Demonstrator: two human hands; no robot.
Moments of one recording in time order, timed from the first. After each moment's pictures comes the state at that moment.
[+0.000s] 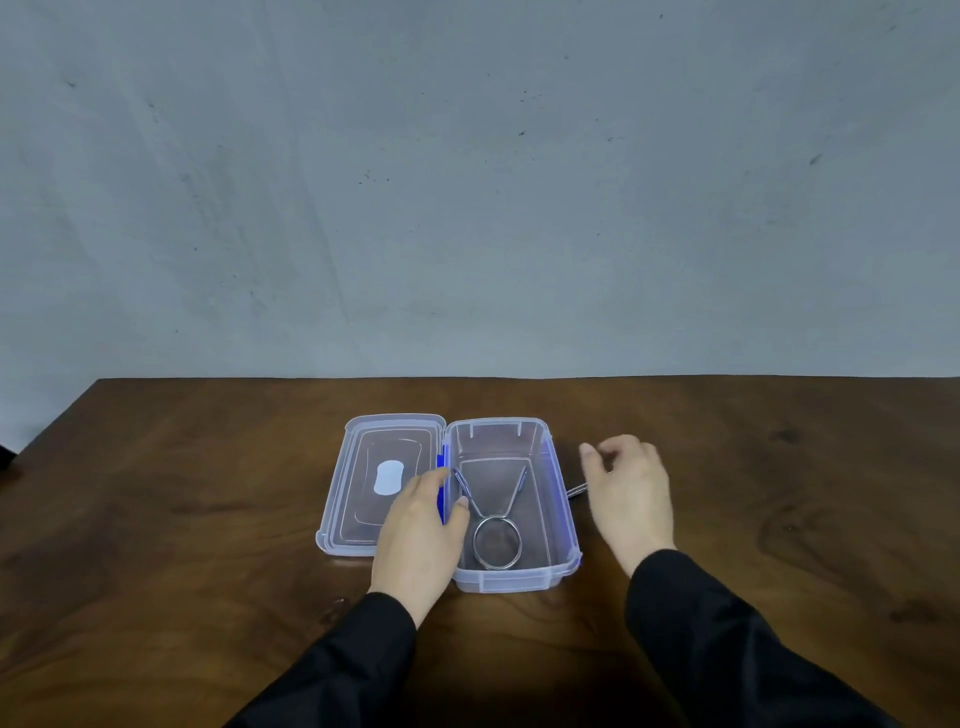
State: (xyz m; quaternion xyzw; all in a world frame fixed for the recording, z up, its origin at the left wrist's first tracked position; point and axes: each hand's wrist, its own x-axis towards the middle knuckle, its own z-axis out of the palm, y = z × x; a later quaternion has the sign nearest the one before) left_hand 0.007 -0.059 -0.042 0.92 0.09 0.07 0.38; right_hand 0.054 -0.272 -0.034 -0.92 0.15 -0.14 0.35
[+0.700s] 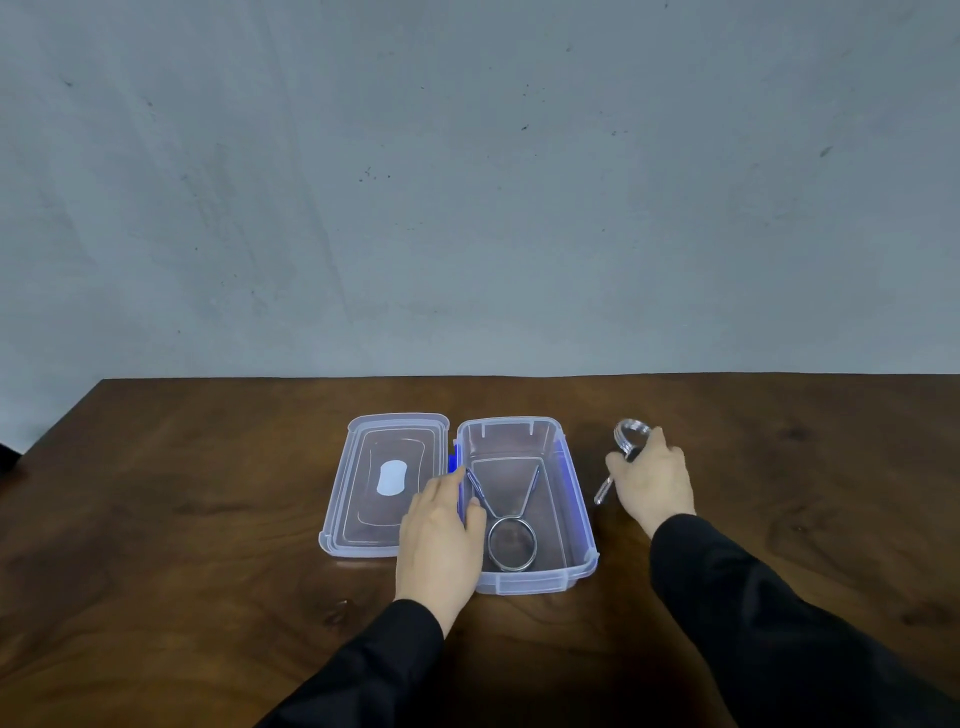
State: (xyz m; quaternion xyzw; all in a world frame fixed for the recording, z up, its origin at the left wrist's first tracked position) left_hand 0.009 -0.077 -0.053 0.91 0.10 0.09 0.39; right_hand 0.085 -0.299 -0.035 -0.91 0.23 -0.01 0.35
